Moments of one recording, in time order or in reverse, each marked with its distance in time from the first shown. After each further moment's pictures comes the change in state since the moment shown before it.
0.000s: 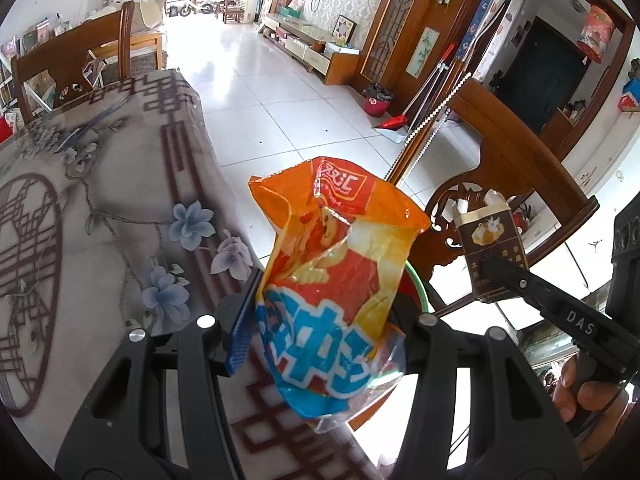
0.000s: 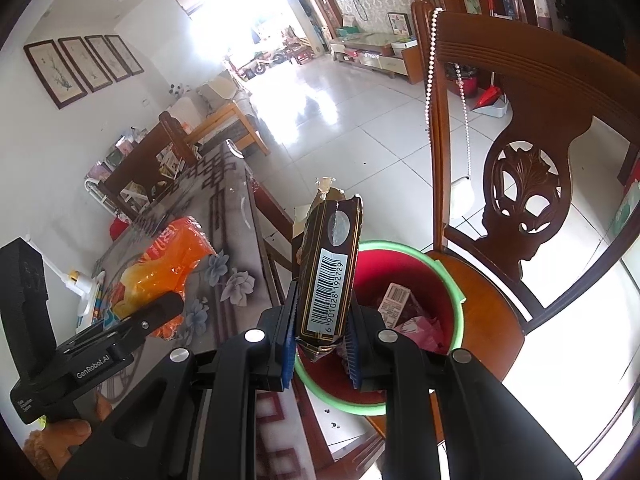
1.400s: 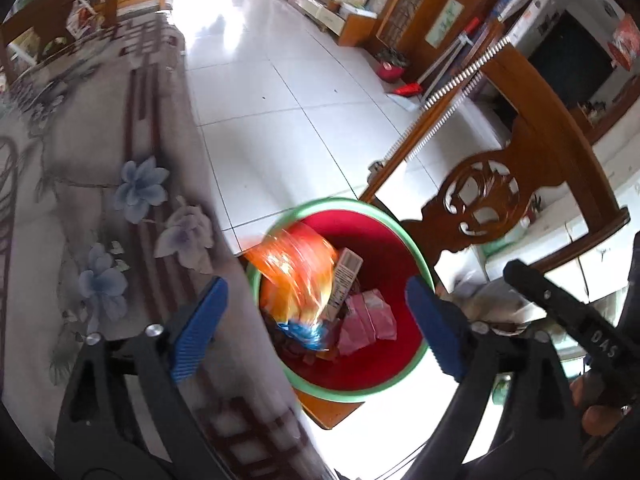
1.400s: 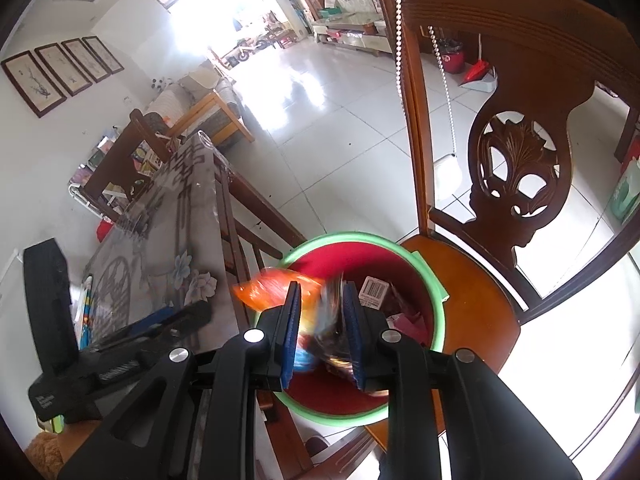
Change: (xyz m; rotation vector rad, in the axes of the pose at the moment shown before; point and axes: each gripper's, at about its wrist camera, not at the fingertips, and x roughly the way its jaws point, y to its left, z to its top) left arm 0.074 -0.003 0.004 -0.091 0.137 0.015; right arm 0.035 -0.039 0.011 0.053 0.076 -0.020
